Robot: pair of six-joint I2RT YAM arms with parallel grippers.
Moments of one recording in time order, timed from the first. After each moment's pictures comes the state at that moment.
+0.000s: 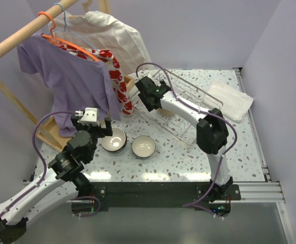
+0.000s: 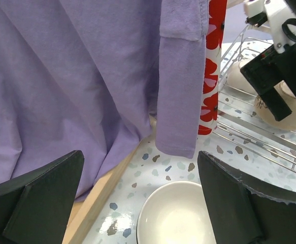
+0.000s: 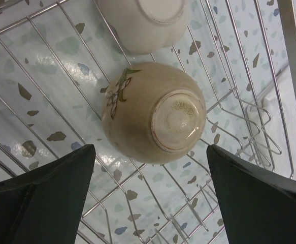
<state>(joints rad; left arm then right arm) -0.78 0.56 0.59 -0.15 -0.73 -0.05 0.73 2.08 1.84 -0.76 0.64 0.07</state>
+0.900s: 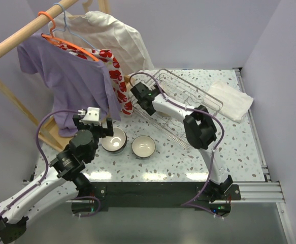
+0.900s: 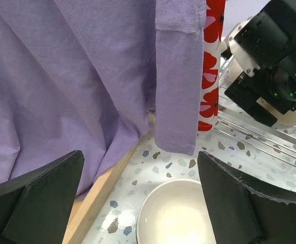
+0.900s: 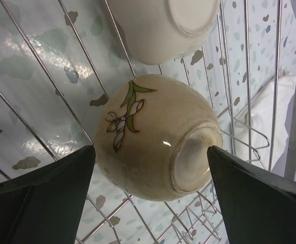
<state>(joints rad) -0.78 0.58 0.59 -0.16 -0.73 -0.05 0.74 2.25 1.91 -0.74 0.73 -0.09</state>
